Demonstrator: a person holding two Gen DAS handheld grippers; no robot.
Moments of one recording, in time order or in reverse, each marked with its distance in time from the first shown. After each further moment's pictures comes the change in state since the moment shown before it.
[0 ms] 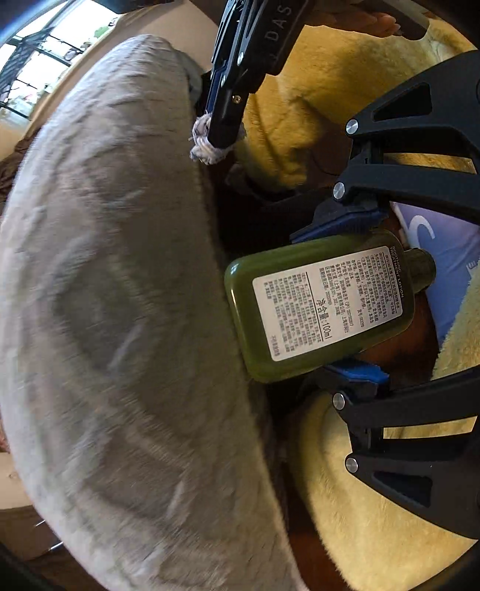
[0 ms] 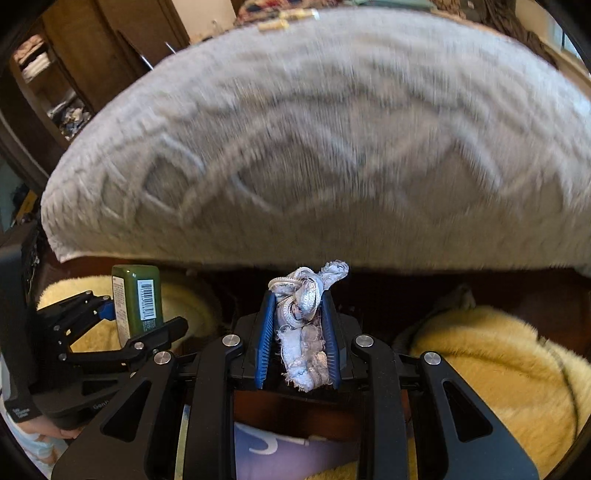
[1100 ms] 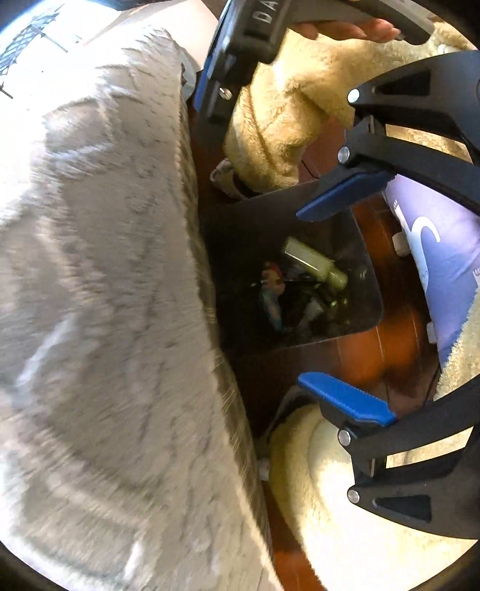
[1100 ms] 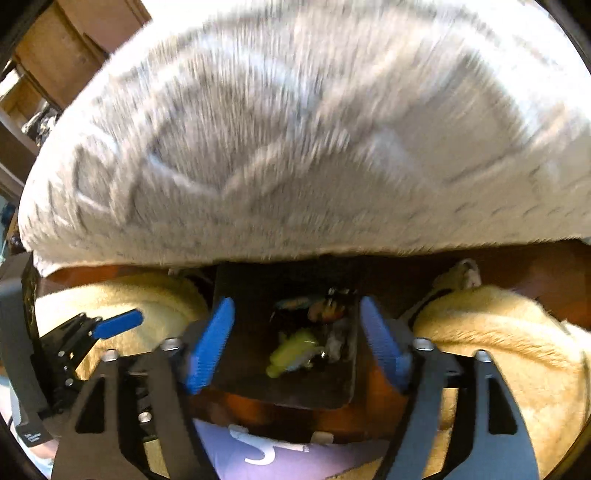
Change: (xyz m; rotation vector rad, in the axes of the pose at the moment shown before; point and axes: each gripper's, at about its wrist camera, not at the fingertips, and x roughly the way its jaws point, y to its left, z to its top) left arm 0.033 0.004 0.006 -0.042 0.067 -0.026; right arm 0.007 -0.012 0.028 0.066 0.004 -0.069
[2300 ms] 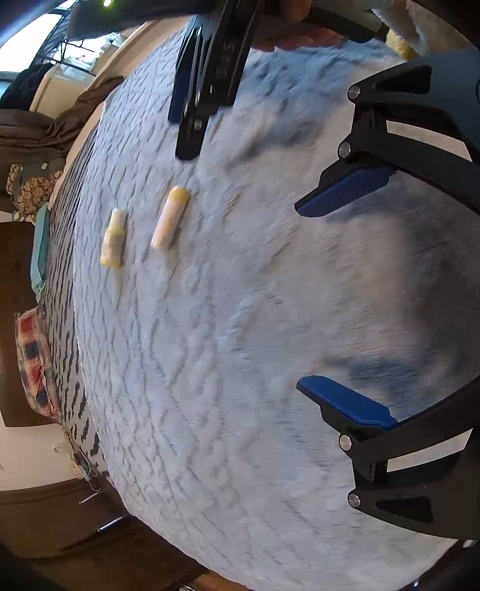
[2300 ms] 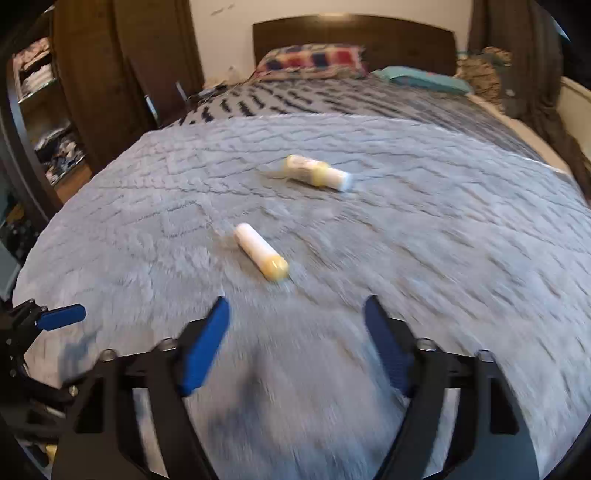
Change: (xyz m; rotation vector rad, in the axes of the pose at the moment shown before) left arm -0.085 0.091 0.282 0.014 -0.254 0.158; right arm 0.023 0.069 0.313 -0.247 -0.218 0.050
